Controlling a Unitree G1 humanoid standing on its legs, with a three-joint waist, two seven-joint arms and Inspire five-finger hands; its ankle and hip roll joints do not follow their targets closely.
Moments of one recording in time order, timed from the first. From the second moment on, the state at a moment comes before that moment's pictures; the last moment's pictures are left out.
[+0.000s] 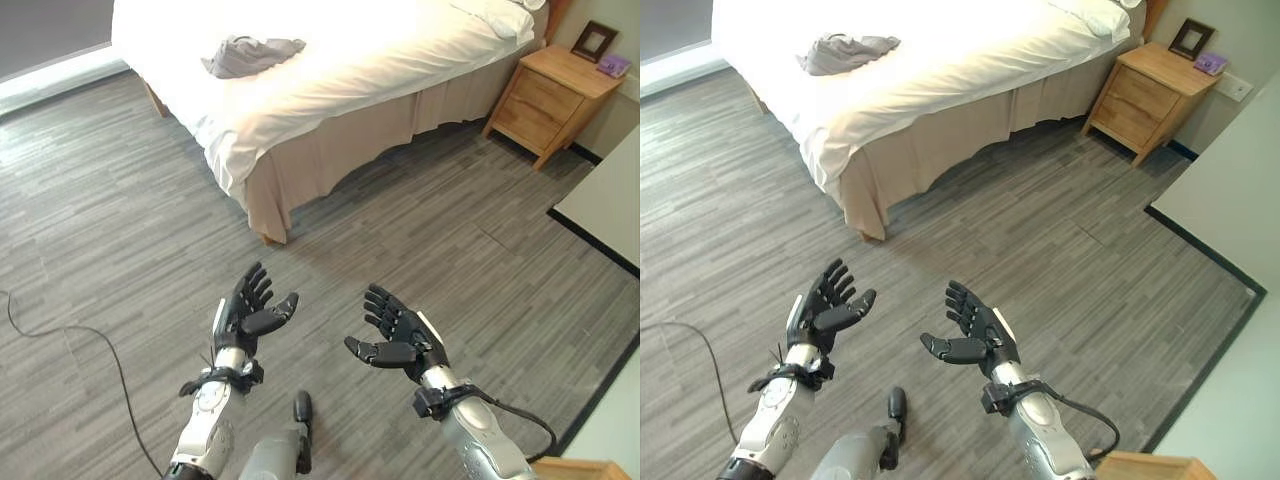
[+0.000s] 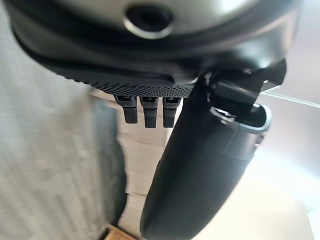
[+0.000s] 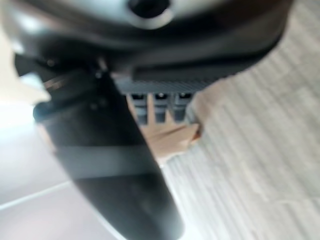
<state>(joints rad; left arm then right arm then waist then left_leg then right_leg) -0.05 0.27 -0.22 0.20 -0.60 -0.23 0.14 0.10 -0.35 0.33 0.06 0.55 -0.13 0.03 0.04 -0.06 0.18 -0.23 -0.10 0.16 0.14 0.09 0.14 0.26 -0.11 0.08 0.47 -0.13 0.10</state>
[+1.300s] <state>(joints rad) 0.02 0.27 -0.29 0.19 -0.59 -0.21 0.13 0.07 -0.45 0.32 0.10 0.49 -0.12 0.04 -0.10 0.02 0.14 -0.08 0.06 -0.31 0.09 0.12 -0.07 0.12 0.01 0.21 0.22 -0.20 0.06</state>
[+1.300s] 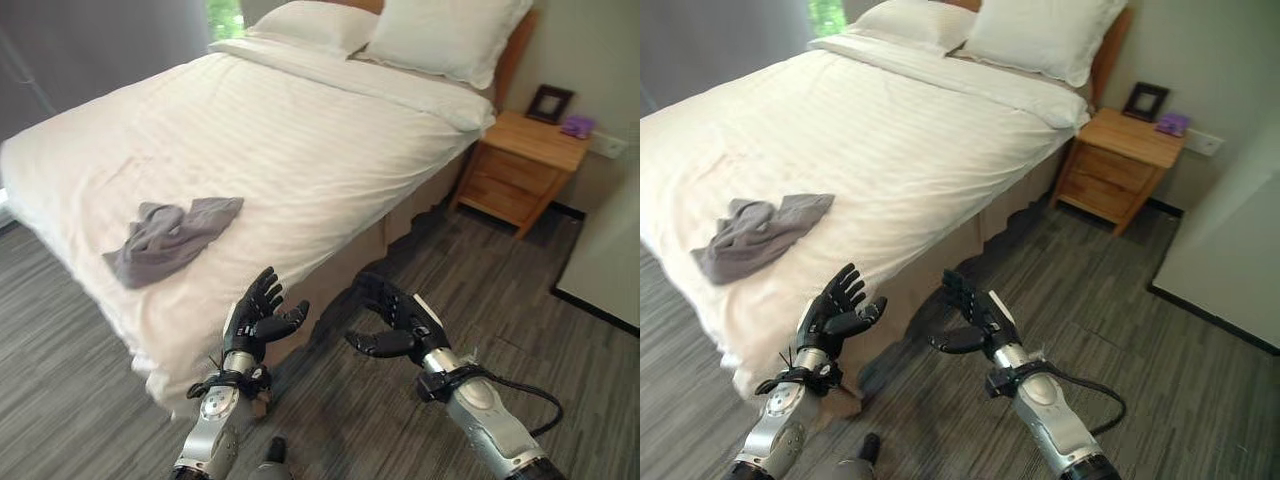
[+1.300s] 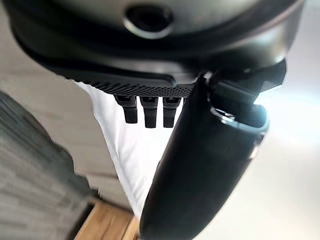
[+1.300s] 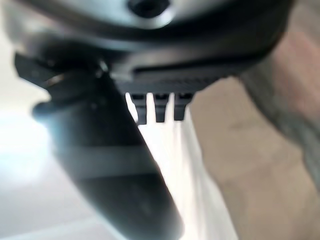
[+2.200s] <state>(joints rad) -0.04 0.31 -0.30 0.16 -0.59 -0.22 0.12 0.00 -0.36 0.33 0.11 0.50 -0.12 0.02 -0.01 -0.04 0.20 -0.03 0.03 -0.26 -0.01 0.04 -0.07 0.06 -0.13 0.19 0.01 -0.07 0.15</state>
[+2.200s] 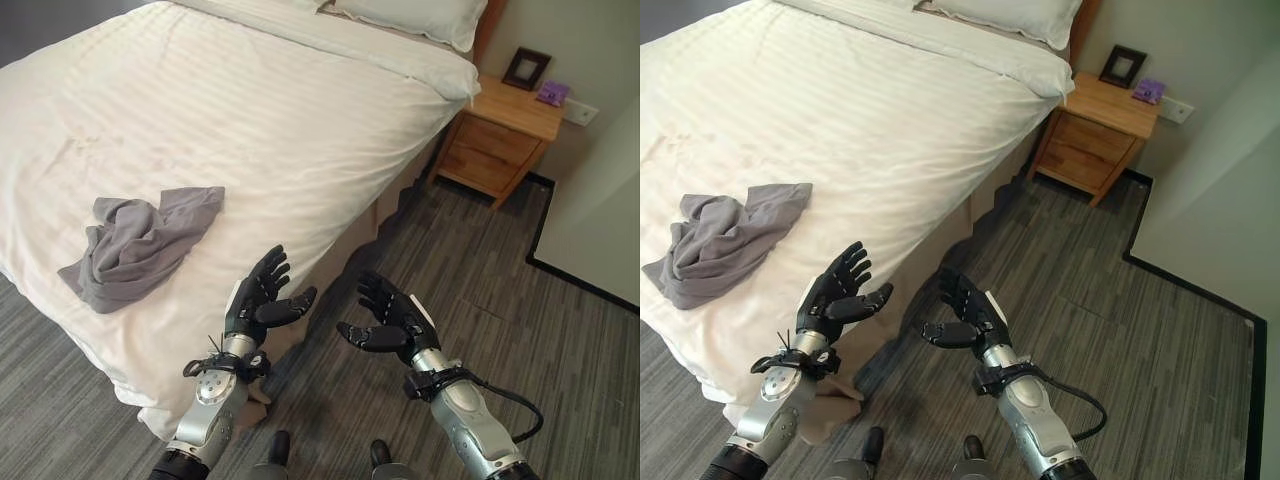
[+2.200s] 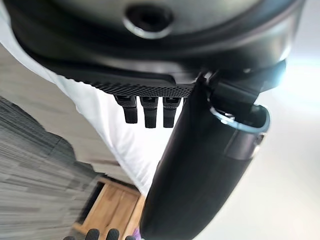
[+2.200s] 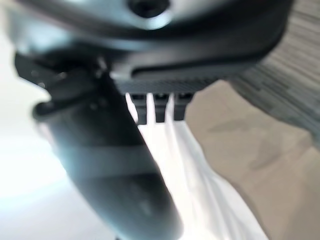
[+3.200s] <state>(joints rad) 0.05 0.32 -0.29 0.15 -0.54 -0.21 0.10 0.14 -0.38 0.32 0.07 0.49 -0.12 0.06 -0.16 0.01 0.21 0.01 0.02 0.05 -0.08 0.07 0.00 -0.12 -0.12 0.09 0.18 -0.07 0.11</state>
